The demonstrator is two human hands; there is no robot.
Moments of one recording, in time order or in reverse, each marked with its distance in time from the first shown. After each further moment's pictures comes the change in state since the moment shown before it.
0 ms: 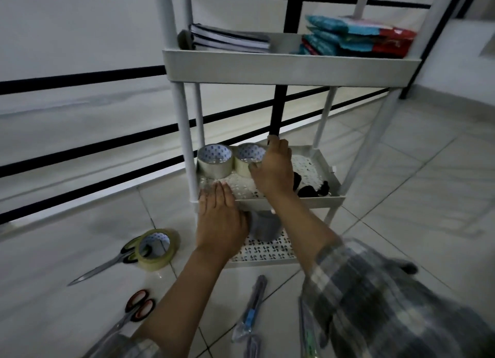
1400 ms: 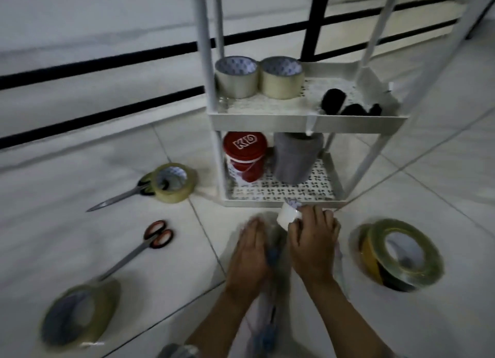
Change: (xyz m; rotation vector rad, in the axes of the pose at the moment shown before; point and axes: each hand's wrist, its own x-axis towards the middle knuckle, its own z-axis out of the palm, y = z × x) left_hand -0.159 -0.019 0.199 -0.182 -0.074 0.079; right_hand -0.227 0.132 0.075 -0.199 0.082 -0.014
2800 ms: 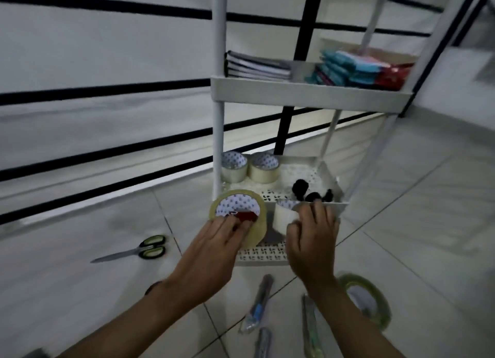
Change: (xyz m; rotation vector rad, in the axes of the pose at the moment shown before) left_hand 0.056 0.019 -0.270 0.172 0.296 0.473; right_hand 0.100 -0.089 -0.146 0.118 0.246 -0.223
